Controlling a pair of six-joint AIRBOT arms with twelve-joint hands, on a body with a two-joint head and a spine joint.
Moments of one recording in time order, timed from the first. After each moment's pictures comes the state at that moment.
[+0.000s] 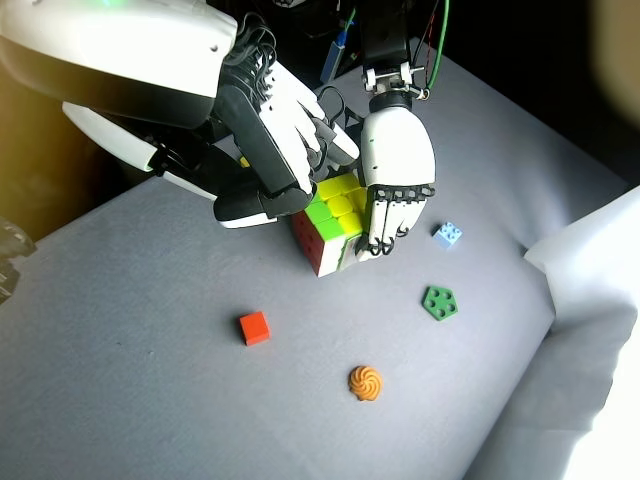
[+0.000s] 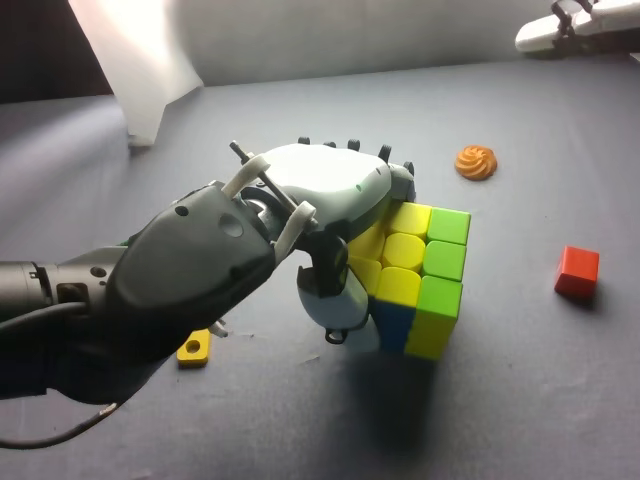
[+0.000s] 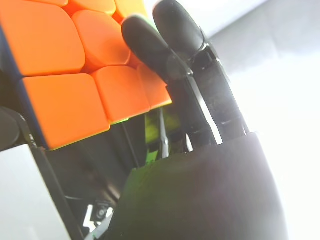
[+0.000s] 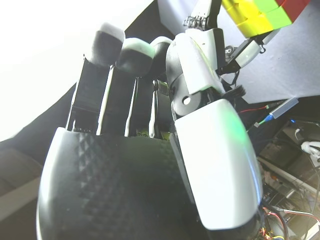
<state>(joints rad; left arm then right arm) 0.54 -1.25 0.93 -1.14 -0.56 1.91 -0.04 -0.50 0.79 -1.77 0.39 0.29</state>
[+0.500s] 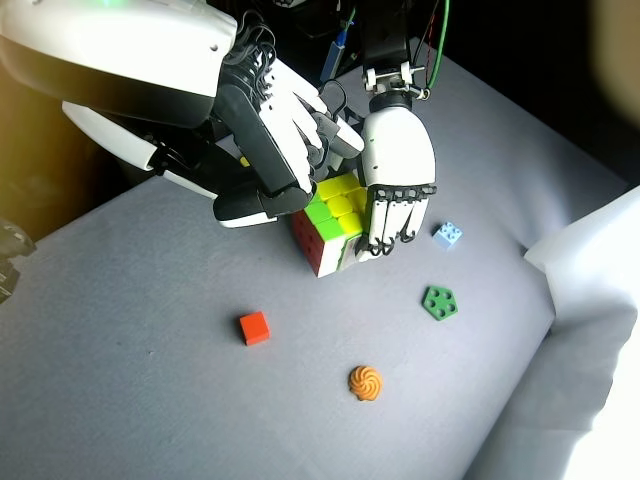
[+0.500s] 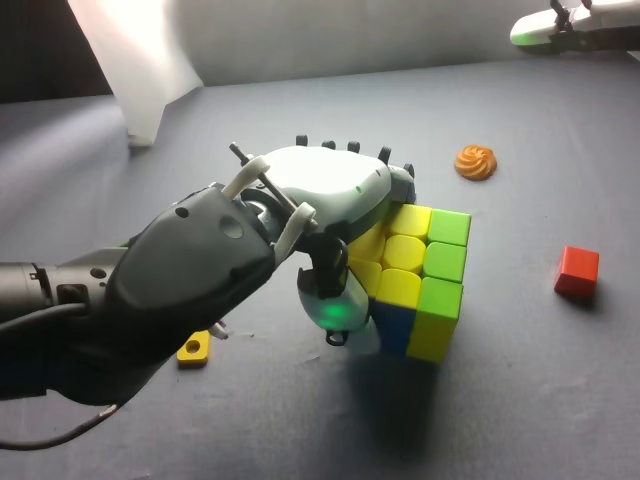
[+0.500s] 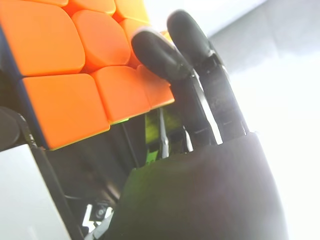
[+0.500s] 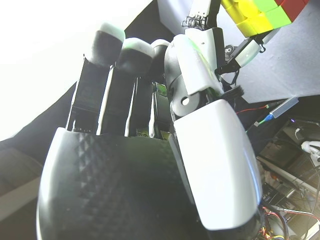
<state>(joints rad) 0.54 -1.25 0.93 -1.14 -0.56 1.90 -0.04 -0.50 0.79 -1.77 0.39 0.29</state>
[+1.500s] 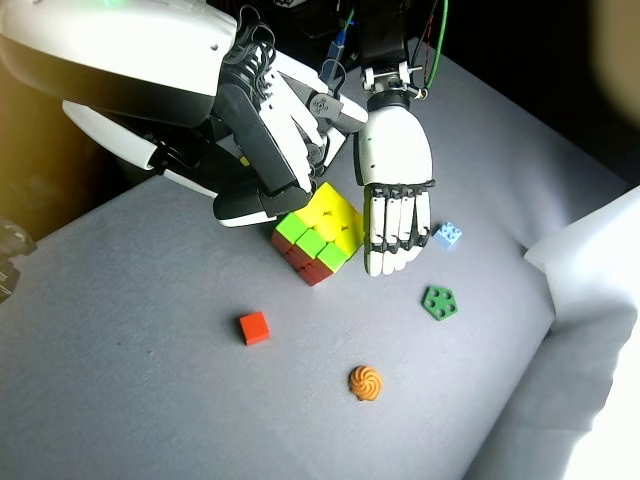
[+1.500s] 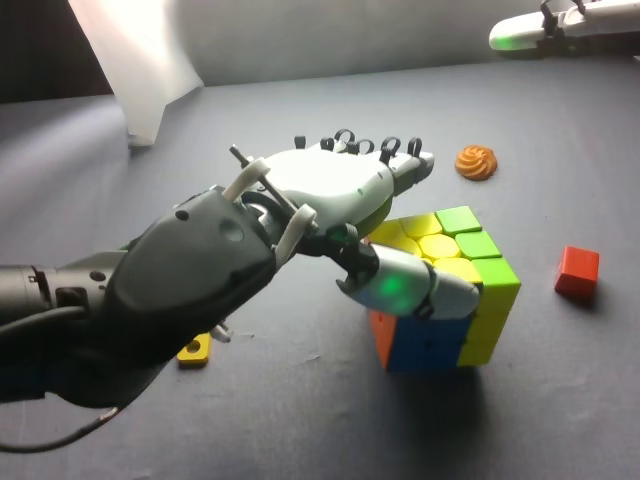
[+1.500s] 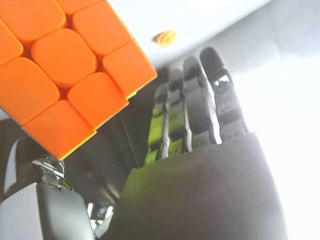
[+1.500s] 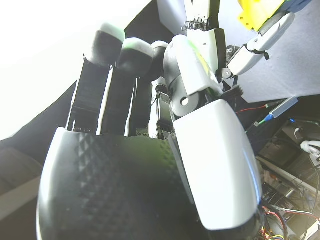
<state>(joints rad) 0.54 -1.25 0.92 -1.14 -0.56 1.89 -0.04 -0.50 0.79 -1.77 0.39 0.29</state>
